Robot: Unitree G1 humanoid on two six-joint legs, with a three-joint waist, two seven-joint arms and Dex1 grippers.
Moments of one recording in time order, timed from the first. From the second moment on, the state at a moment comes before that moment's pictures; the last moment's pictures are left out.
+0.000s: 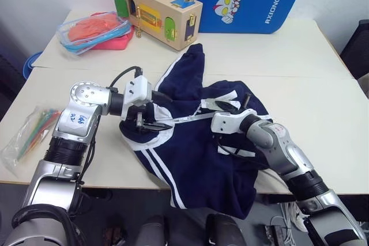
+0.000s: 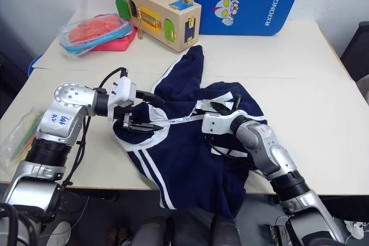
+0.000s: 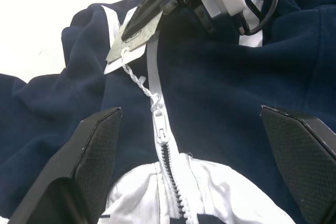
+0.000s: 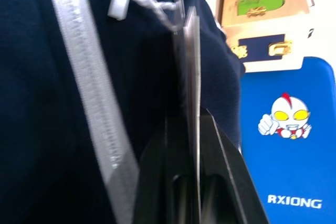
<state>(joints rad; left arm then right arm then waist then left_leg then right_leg) -0.78 0.65 -0.13 0.21 -0.23 0.20 -1.26 -0.53 -0.54 0.30 0.09 -0.64 -0.10 0.37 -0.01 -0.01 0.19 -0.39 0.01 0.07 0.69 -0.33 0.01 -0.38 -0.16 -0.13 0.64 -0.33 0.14</state>
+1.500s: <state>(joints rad) -0.65 0.55 -0.17 0.49 -0.04 -0.08 -1.09 -0.46 -0.85 0.14 -0.13 -0.34 -0.12 0.77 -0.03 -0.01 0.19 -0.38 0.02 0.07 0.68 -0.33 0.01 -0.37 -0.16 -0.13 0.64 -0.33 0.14</state>
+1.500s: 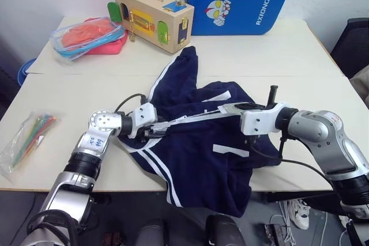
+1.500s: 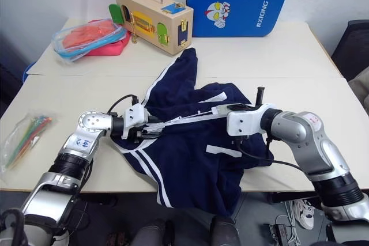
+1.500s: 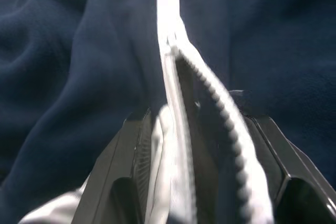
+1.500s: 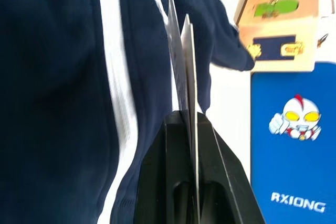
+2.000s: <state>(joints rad) -0.60 0.58 -0.16 0.47 -0.06 -0.08 -1.08 -0.50 -0.98 0.11 0.27 -0.38 -0.31 0.68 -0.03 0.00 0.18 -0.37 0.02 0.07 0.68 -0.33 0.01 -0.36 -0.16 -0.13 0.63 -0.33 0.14</state>
